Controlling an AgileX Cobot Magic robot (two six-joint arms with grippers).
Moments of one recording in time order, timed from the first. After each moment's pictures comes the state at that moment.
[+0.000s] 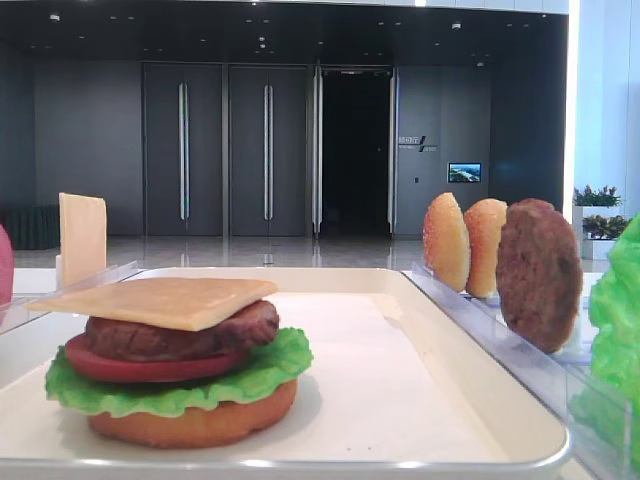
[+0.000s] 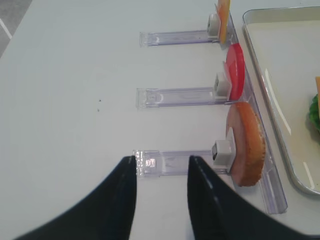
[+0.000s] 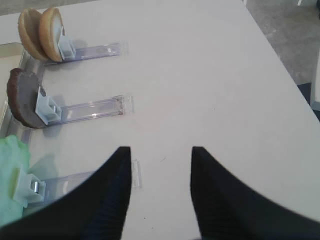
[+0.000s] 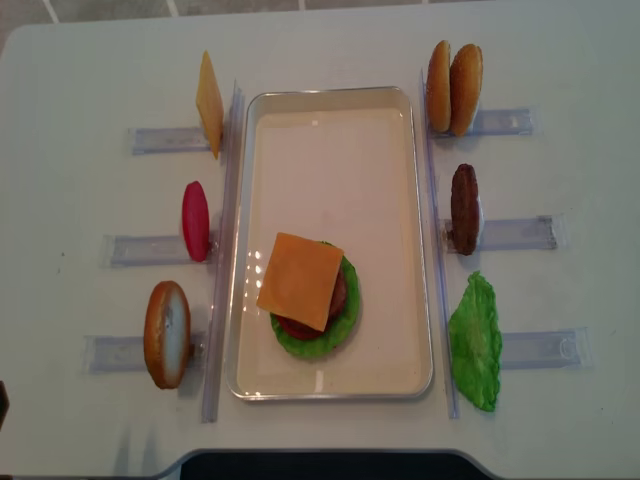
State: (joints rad) left arm 0.06 -0.02 -0.47 0.02 1.11 0.06; right arm 0.07 -0.01 -0.50 -0.08 1.14 0.17
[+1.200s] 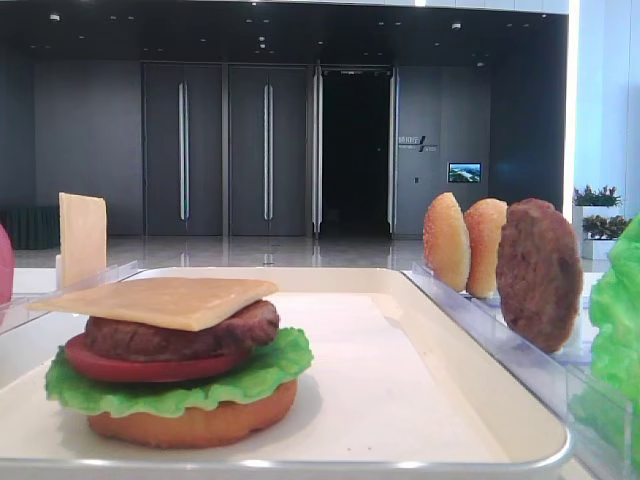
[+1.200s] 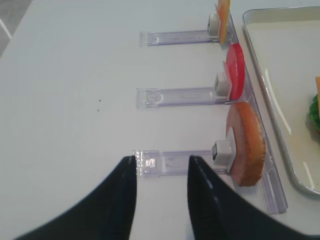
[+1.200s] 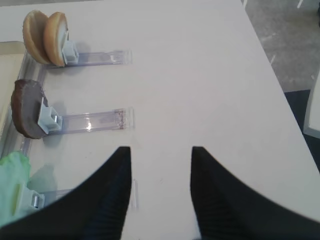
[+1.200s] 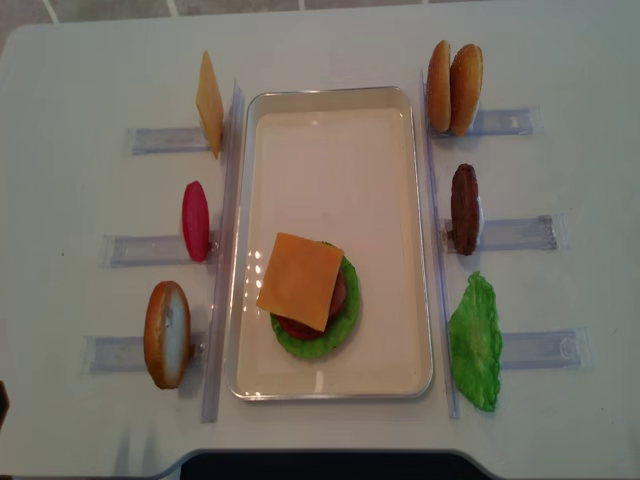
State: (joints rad) left arm 0.06 -0.02 -0.47 0.02 1.11 0.06; right arm 0.07 0.31 -0.66 -0.07 1.07 0.10
